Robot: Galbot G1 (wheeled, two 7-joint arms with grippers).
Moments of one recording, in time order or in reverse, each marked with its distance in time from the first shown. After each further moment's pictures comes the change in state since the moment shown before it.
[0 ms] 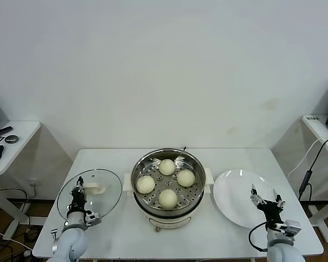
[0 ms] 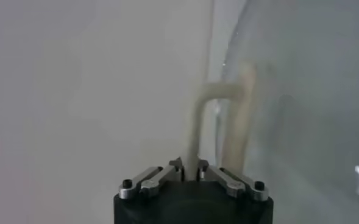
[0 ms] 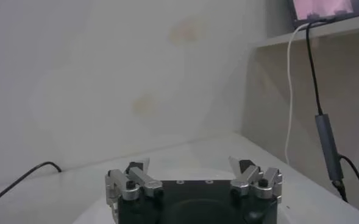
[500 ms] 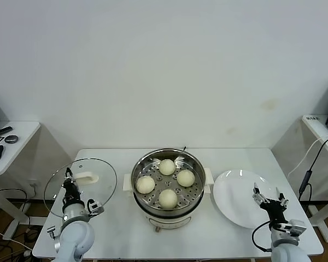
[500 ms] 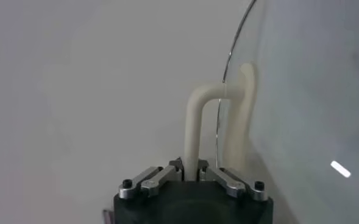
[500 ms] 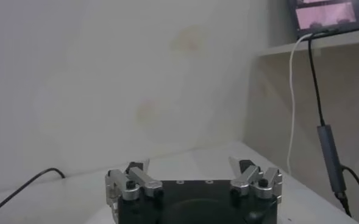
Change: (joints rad) left arm 0.047 -0.078 -0.034 -0.307 0.208 0.277 0.229; right arm -0.024 -0.024 0.012 0.049 0.021 -0.019 -0.004
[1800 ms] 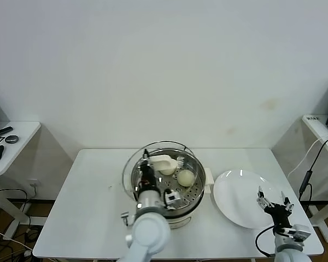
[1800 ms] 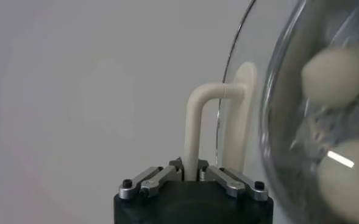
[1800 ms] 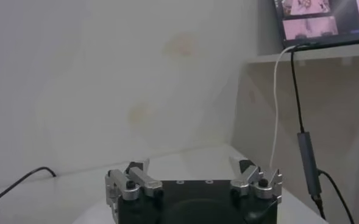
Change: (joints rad) left arm -0.141 -0.290 0.500 -0.175 0.247 0.106 0.280; right arm -0.033 0.037 0.040 0.033 -0.041 -0.014 -0.002
